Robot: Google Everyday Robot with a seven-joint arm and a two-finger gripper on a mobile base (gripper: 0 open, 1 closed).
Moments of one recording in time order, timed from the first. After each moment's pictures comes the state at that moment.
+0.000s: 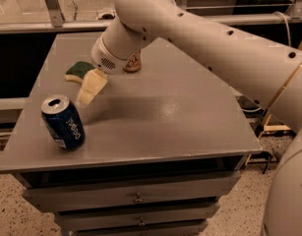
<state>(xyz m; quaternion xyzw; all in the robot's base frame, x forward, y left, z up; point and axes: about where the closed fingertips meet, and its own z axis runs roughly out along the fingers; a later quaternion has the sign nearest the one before) 0.605 0.150 0.873 -0.64 0.68 0.20 0.30</state>
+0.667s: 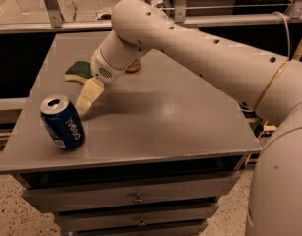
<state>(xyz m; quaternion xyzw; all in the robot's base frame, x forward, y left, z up) 0.615 0.161 0.836 -0.62 0.70 0.21 0.28</state>
